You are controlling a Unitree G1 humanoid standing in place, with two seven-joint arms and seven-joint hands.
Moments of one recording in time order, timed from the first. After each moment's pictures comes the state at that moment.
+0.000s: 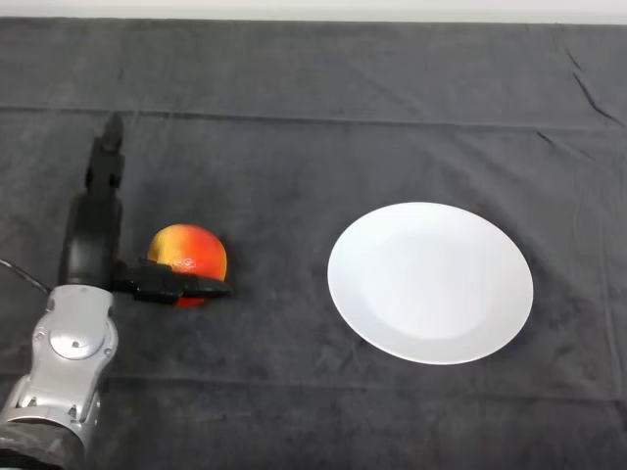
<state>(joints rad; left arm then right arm) -0.54 0.31 -0.12 0.93 0.07 -0.44 0.15 -0.51 -0.61 -1.14 1.19 1.04 0.01 0.34</state>
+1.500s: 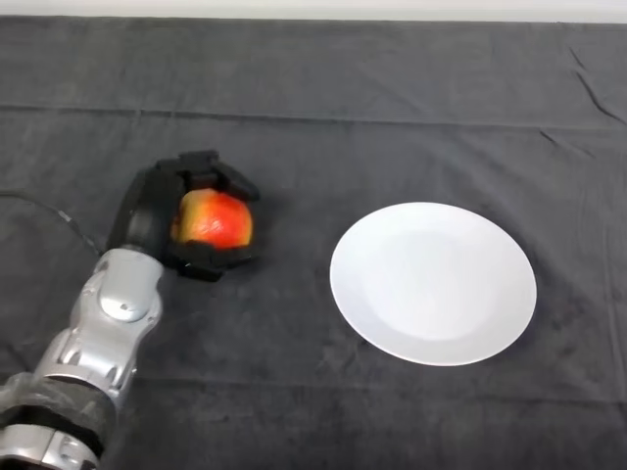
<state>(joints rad) -0.65 0.23 -0.27 0.79 0.16 -0.29 0.17 -0.51 -0.61 -1.14 1.19 1.04 0.01 0.34</state>
